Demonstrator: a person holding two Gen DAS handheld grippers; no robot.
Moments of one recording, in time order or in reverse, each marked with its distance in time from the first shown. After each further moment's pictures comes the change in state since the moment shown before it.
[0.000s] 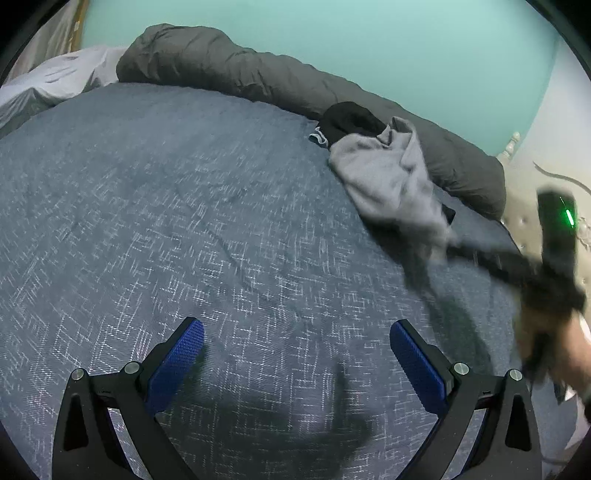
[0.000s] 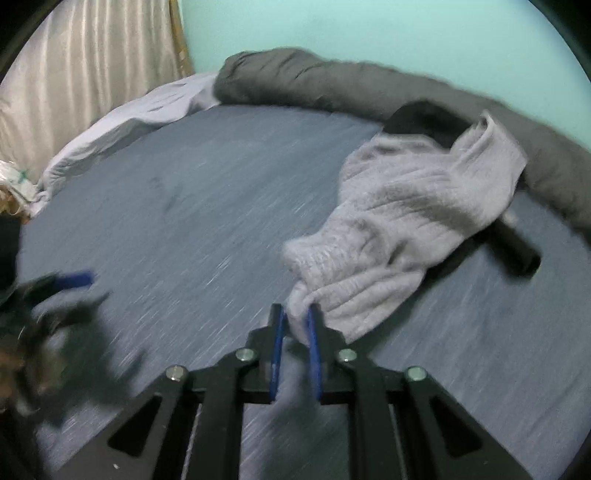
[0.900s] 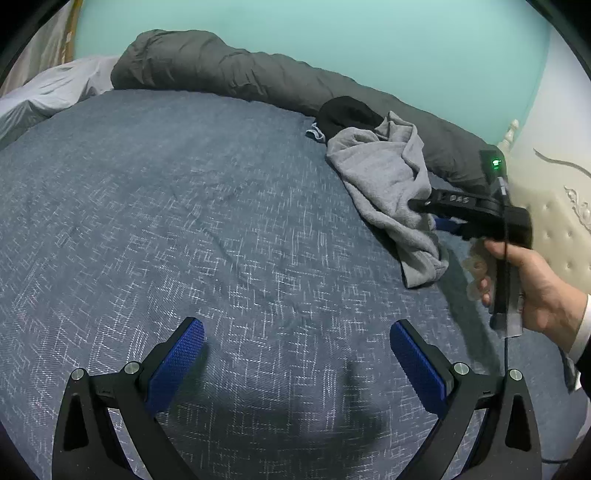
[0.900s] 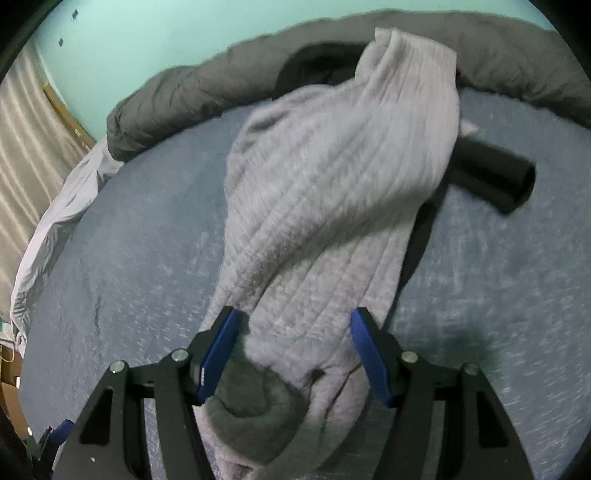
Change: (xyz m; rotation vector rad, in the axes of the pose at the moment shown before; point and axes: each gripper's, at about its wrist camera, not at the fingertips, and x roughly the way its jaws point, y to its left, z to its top) left arm 0.006 -0.009 -0.004 0.044 0.009 0.030; right arm 0.077 -0.102 0.044 0.453 0.017 -0.087
